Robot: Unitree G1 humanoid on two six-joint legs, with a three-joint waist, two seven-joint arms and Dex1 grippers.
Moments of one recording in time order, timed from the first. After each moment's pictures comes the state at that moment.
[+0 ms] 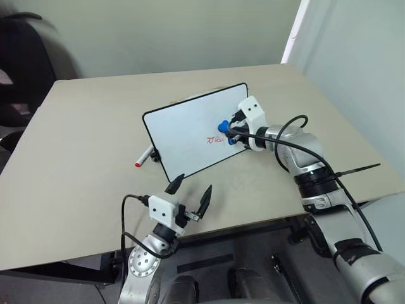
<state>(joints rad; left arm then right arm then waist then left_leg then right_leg) 0.25 0.13 -0.14 -0.34 -0.18 -0.13 -0.34 -0.92 -0.28 0.18 0.30 0.17 0.82 0.57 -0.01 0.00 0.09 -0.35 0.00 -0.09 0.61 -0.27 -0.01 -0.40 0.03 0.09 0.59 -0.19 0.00</state>
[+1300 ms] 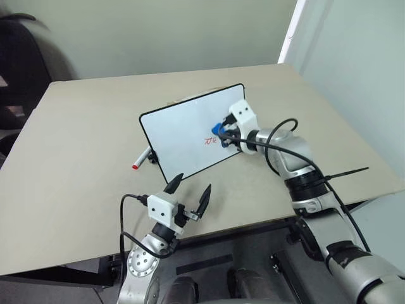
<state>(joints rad) 0.26 0.13 -0.13 -0.36 -0.18 -0.12 -0.34 -0.87 -0.21 0.19 0.29 0.09 0.86 0.52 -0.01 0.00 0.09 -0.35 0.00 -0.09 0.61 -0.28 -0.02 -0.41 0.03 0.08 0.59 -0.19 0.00</state>
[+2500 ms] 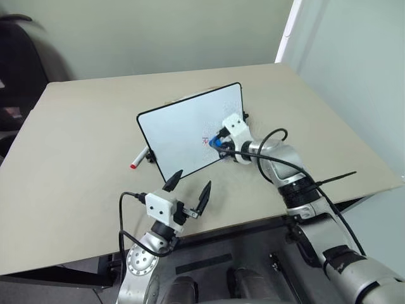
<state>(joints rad) 0.24 0.13 -0.13 -0.37 -0.19 -0.12 -0.34 -0.84 -0.18 0.25 0.31 0.06 0.87 0.51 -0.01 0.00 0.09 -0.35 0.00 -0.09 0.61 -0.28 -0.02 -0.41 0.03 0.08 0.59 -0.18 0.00</state>
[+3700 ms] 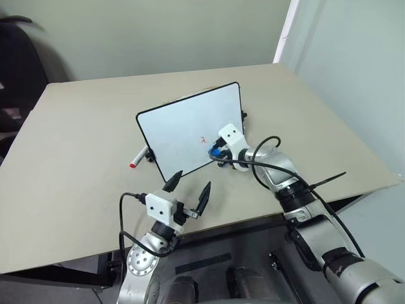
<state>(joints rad) 0.24 0.12 -0.13 -0.36 -0.19 -0.12 -0.33 -0.84 -0.17 0.29 0.35 0.04 0.84 0.52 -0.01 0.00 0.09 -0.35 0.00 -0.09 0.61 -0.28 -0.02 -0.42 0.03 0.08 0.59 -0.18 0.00</state>
